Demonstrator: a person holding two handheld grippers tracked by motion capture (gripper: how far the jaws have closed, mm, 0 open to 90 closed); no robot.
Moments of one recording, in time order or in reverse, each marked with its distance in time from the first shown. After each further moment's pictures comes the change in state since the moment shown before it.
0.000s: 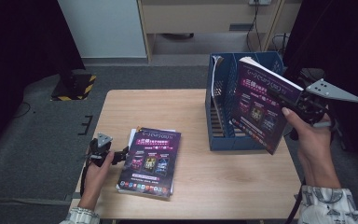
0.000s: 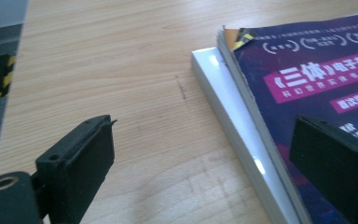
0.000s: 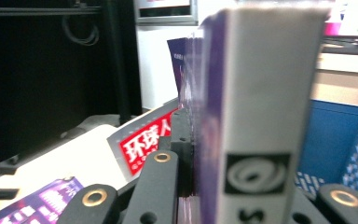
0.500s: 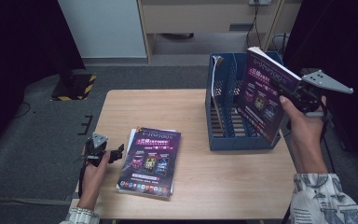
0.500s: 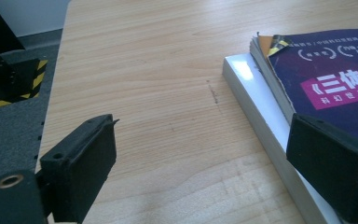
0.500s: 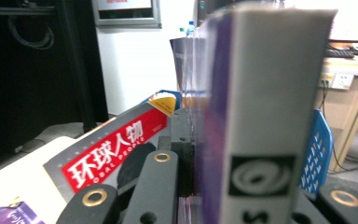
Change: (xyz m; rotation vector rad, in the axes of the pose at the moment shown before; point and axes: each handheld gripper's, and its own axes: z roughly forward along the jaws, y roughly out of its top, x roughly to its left) left arm 0.010 -0.004 -0.003 -0.039 0.077 -0.005; right arm -0.013 0.004 0.025 -0.010 -0.156 0.002
